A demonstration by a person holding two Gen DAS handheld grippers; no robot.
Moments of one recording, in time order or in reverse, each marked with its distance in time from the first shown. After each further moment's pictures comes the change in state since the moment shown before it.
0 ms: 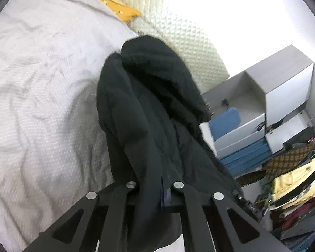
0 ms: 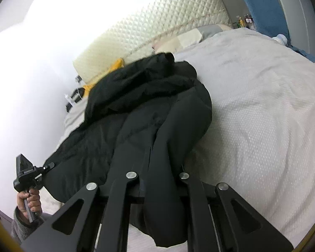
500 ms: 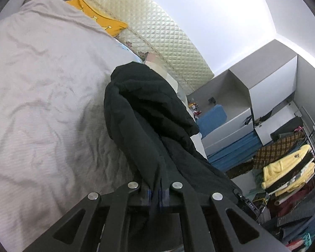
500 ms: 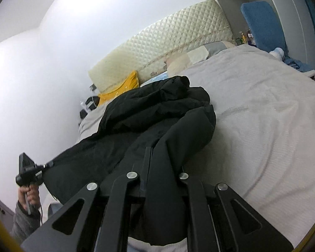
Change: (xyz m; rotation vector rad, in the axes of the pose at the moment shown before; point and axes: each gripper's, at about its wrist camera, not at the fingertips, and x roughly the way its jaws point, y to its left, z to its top) left arm -0.137 -0.031 -0.011 0.085 0.004 -0.021; right arm -0.112 0.036 -0.019 -0.030 -0.064 0.050
